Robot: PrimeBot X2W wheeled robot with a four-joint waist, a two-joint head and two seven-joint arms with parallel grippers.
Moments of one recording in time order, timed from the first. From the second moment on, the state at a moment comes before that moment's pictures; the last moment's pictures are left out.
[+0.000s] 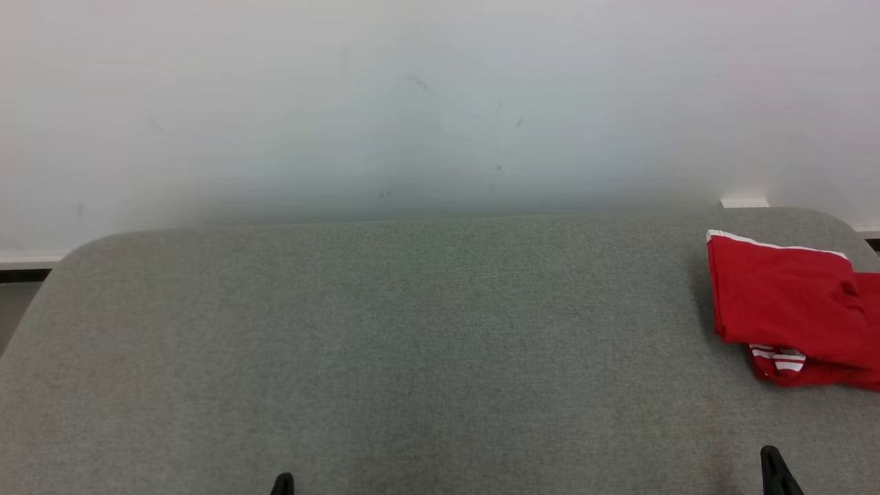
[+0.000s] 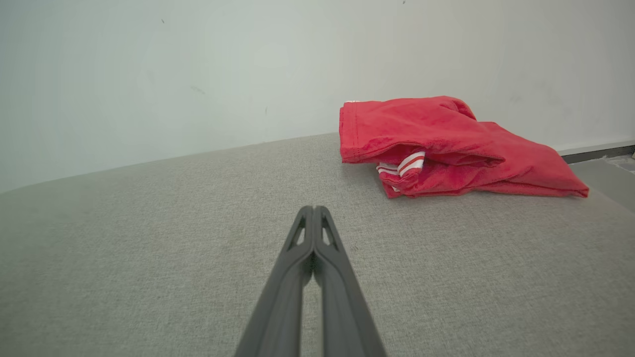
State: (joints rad) left arm 0.15 0.05 -0.16 0.18 -0.29 0.06 -0.23; right arm 0.11 -0.05 -0.05 0.24 0.29 0.13 -0.21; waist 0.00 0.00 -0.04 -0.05
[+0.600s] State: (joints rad) left arm 0.09 0.07 -0.12 0.19 -0.62 0.02 -0.17; right arm 0.06 -0.05 -0.07 0.24 0.61 0.13 -0.14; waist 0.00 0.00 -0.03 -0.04
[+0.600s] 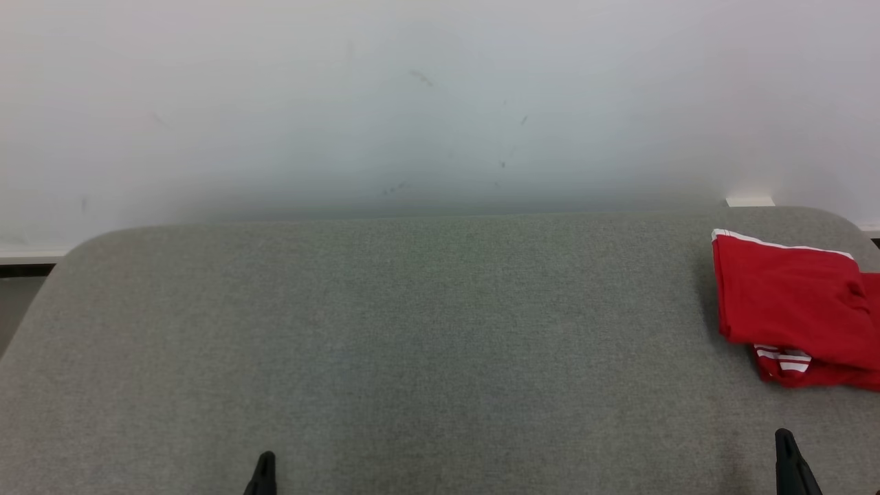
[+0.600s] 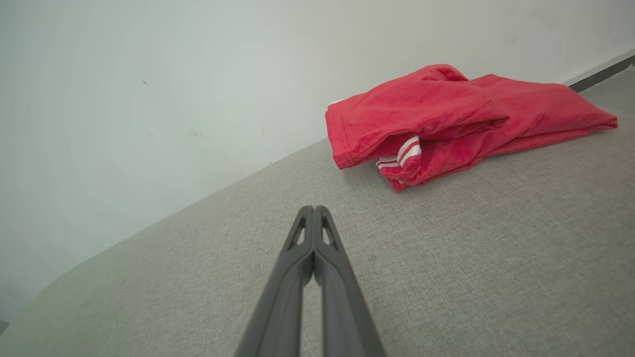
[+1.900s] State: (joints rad) left arm -0.01 0.09 -0.05 0.22 -1.16 -0.05 -0.07; right arm -0.02 -0.05 -0.09 0.25 1.10 0.13 -0.01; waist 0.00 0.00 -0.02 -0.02
